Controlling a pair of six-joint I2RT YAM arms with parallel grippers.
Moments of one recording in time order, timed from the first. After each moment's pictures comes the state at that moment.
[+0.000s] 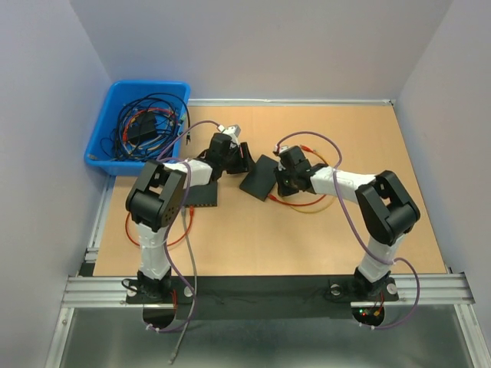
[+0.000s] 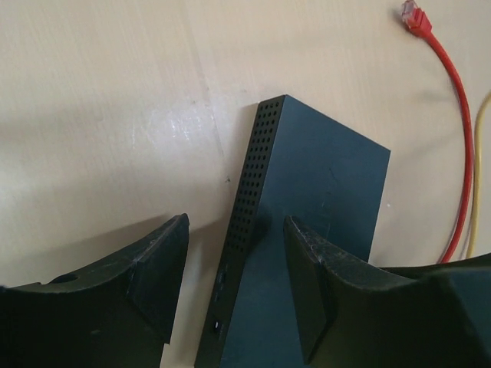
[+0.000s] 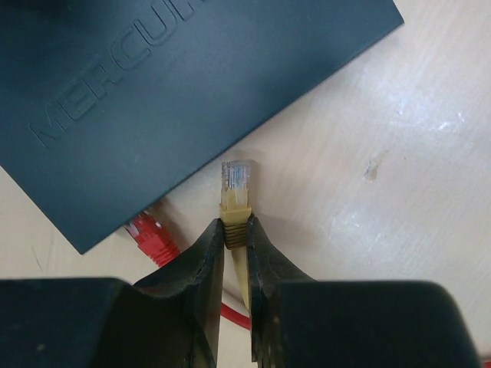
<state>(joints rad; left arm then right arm) -0.46 1.96 1.12 0.24 0.23 -0.54 0.57 1.79 1.05 -0.20 0.01 0.23</state>
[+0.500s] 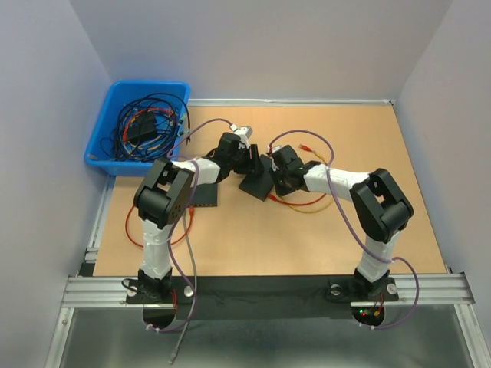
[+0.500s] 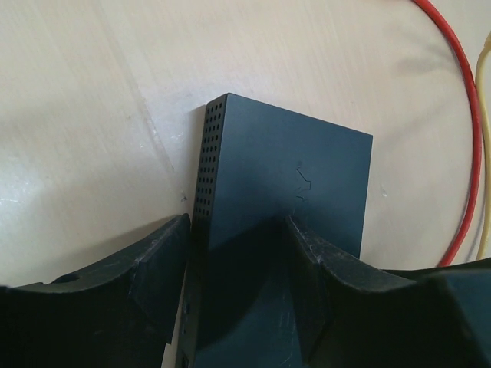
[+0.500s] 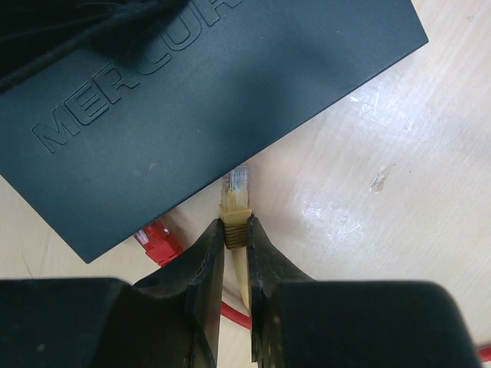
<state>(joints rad) -0.51 2.02 1.19 0.22 0.26 -0.45 0.61 1.84 1.13 -0.28 0.05 0.19</state>
